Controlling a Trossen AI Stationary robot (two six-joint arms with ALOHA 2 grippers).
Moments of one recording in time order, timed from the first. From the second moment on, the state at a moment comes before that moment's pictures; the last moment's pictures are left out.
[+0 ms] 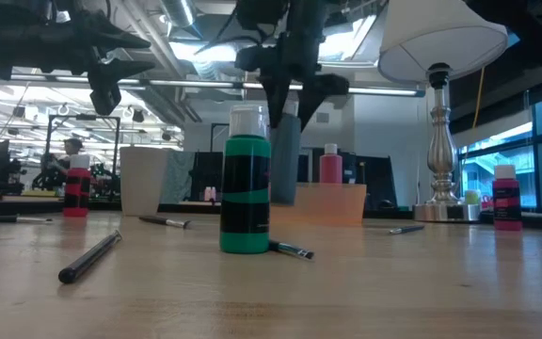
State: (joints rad) left arm 0.44 0.38 0.20 0.18 0.38 -0.74; right arm -0.14 2.16 2.13 -1.33 0.17 0.77
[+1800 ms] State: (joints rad) left arm 0.44 0.38 0.20 0.17 0.38 -0.80; right arm -0.40 2.18 2.35 -1.32 0.26 0.41
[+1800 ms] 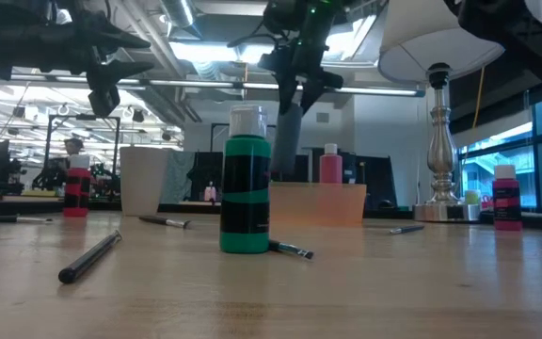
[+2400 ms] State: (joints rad) left arm 0.44 0.38 0.20 0.17 0.38 -0.76; right arm -0.44 2.25 2.35 -1.34 0.23 0.33
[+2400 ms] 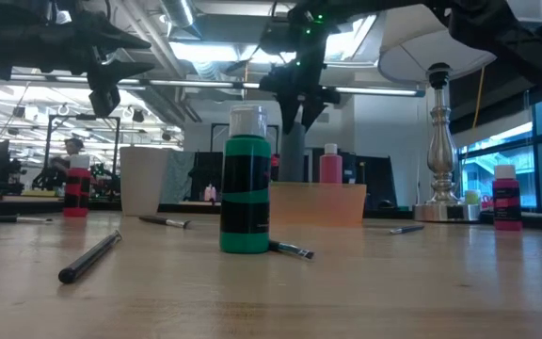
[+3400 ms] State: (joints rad) left arm 0.44 0.38 0.20 0.17 0.32 -0.63; right arm -0.51 2.35 2.35 -1.19 0.27 0.25
